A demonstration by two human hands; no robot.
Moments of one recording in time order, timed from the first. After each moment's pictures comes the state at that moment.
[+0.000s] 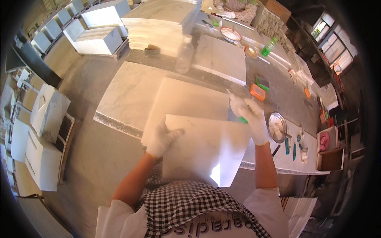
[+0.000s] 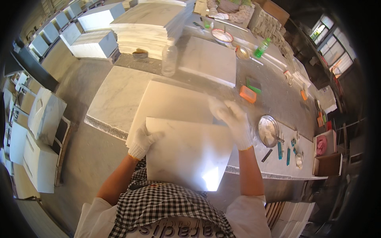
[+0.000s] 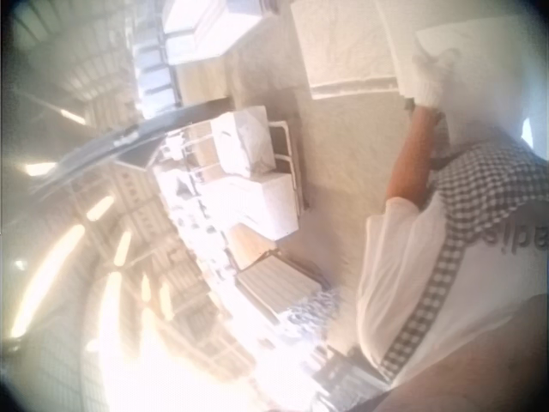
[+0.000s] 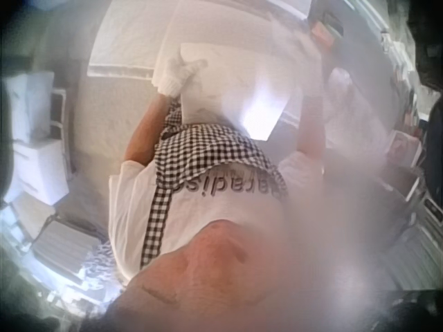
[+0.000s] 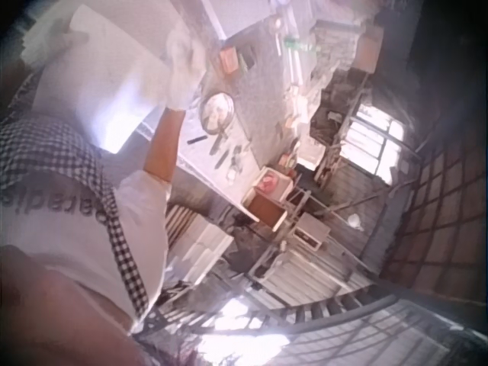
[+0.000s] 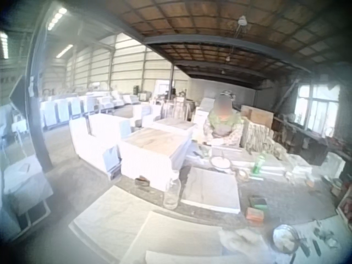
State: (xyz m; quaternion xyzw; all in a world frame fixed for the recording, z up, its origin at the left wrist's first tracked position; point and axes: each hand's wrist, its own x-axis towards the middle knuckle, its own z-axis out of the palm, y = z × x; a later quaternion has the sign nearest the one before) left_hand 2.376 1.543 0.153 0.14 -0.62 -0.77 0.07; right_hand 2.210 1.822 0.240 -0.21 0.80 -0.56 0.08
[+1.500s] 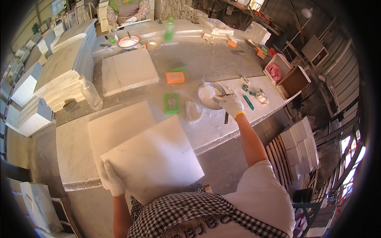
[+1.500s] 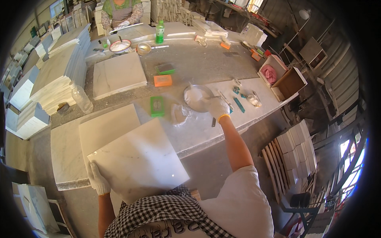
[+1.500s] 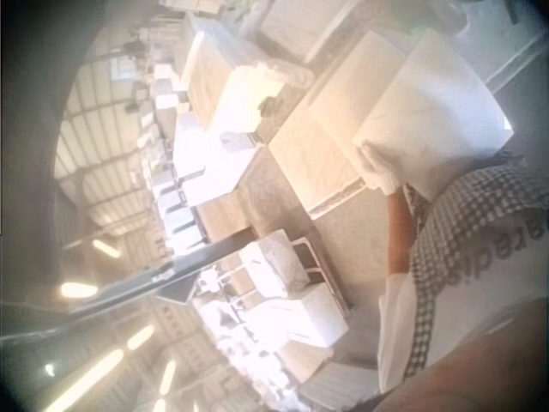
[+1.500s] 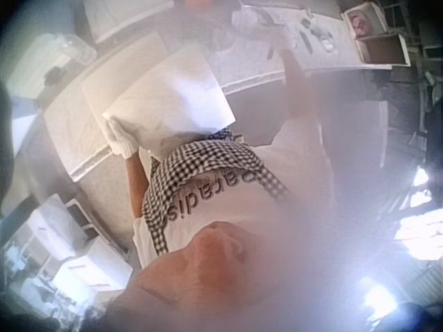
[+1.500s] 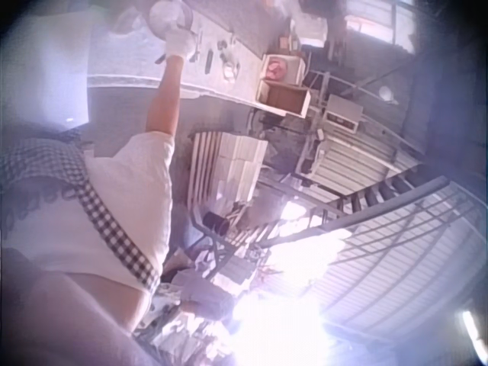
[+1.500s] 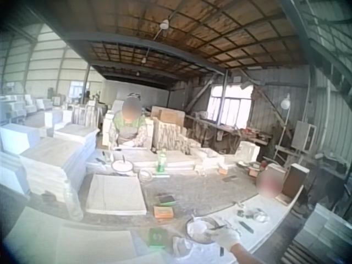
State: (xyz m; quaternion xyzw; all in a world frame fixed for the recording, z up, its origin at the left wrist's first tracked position) left_hand 2.383 1.540 0.117 0.20 -0.75 -0.60 0.21; right_hand 2.193 2.050 0.190 0.15 0.98 -0.15 0.02
